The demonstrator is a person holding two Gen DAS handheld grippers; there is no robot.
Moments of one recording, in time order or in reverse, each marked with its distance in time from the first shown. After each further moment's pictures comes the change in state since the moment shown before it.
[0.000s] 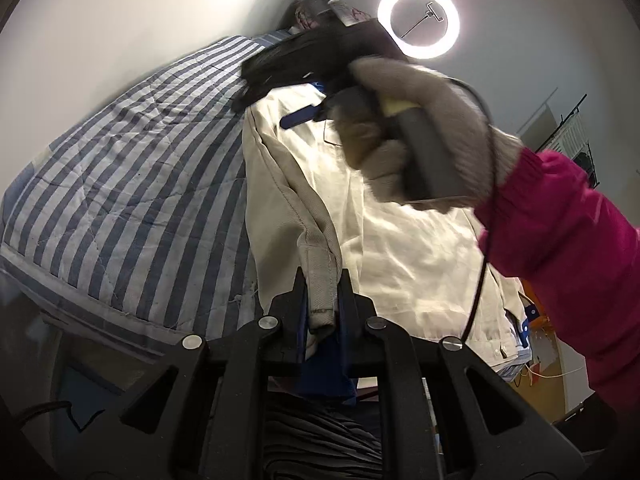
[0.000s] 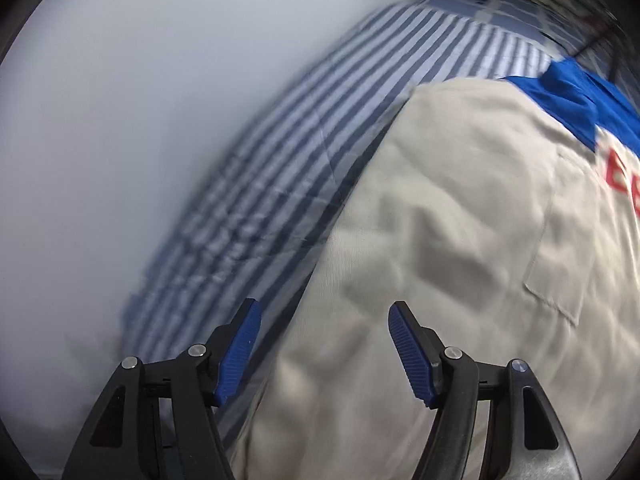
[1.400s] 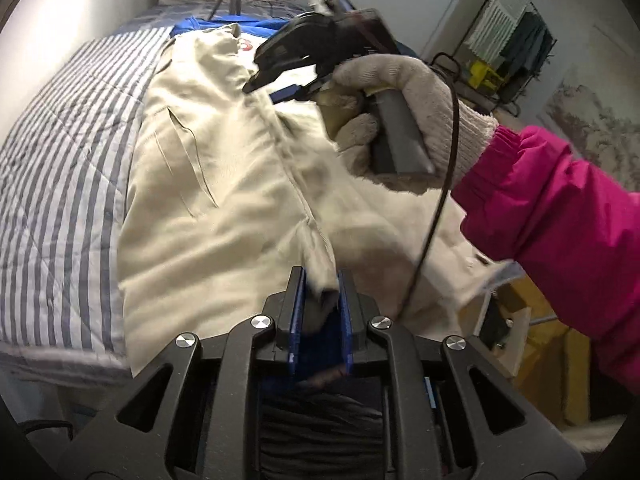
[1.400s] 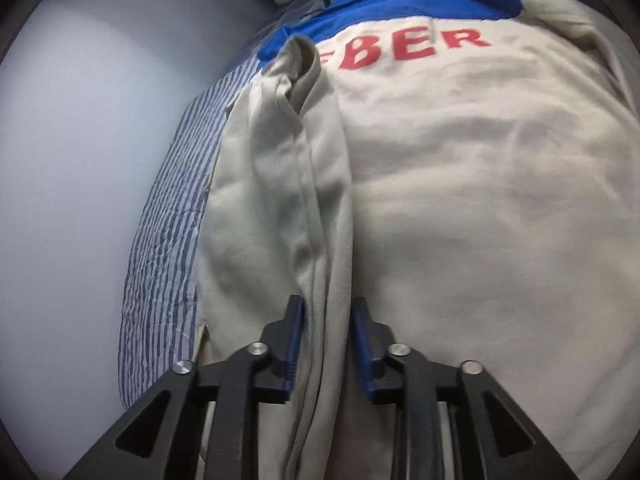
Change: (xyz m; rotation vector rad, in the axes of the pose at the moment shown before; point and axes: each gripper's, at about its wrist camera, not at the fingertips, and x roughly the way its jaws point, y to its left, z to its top) left arm 0.079 -0.160 -0.059 0.396 0.271 -0.058; right arm -0.057 -0.248 -0.170 0.542 -0.311 0.194
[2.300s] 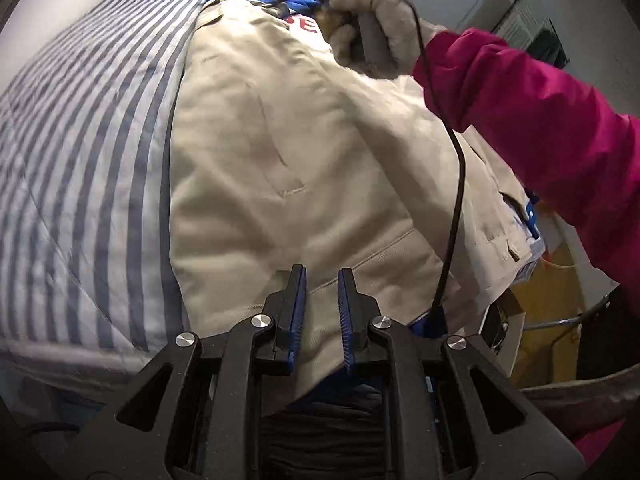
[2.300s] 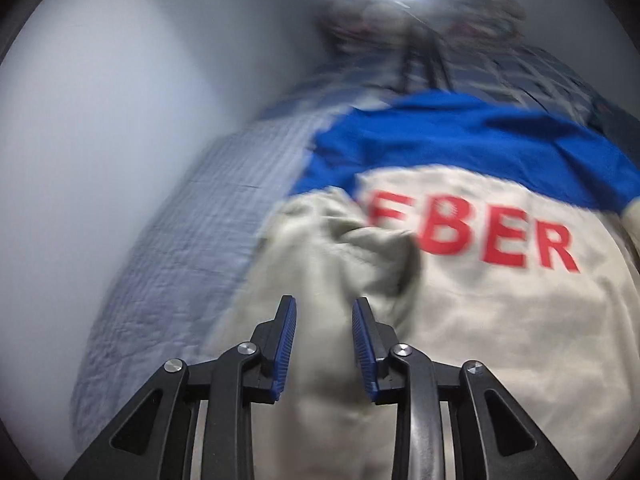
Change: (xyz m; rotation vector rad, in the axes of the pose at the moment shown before) left arm 0.026 0.072 -0.017 -0.107 0.023 -0.036; right arm 0.074 0.032 0.131 -0.231 -0.128 -0.191
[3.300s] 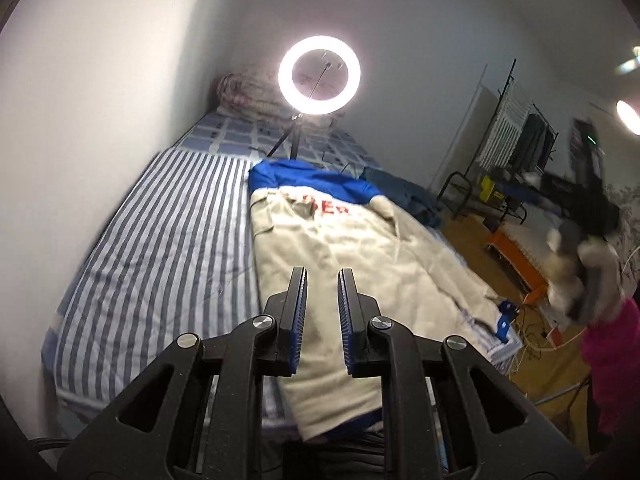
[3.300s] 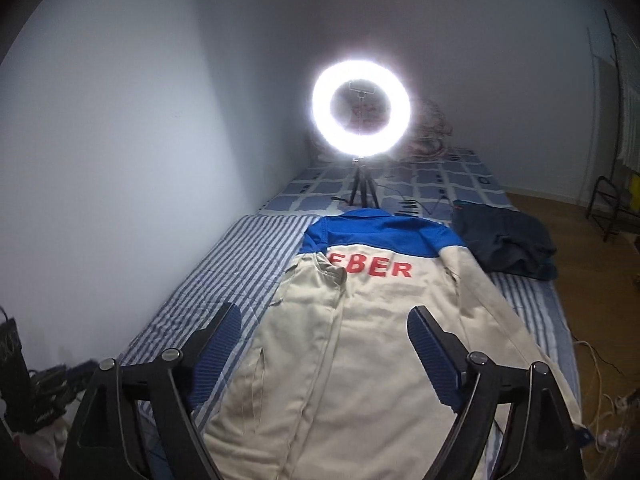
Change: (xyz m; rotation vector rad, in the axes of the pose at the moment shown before) left arm -0.216 -0.004 0.069 0.035 -0.469 0.071; right arm -0.394 0.057 -0.153 -0.110 -0.394 -0.079
